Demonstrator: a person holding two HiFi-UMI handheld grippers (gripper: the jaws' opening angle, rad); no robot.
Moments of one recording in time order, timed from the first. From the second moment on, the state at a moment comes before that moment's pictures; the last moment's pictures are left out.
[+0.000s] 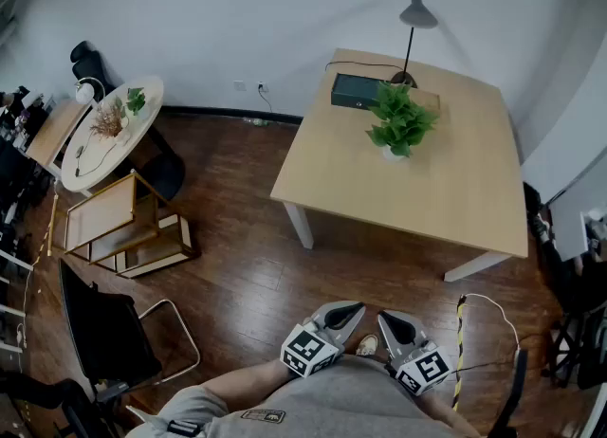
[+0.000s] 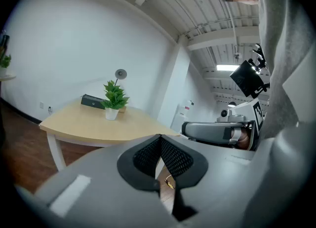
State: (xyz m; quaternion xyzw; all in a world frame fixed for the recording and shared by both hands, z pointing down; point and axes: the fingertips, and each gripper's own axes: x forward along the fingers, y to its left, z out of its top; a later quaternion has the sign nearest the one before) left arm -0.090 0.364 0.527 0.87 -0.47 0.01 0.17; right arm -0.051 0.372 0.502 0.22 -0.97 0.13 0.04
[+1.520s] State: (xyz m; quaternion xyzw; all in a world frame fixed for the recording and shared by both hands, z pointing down) left arm -0.135 0.076 0.551 0.82 -0.53 0.06 0.20; right arm -0.077 0.058 0.531 0.21 -0.96 0.14 0.07
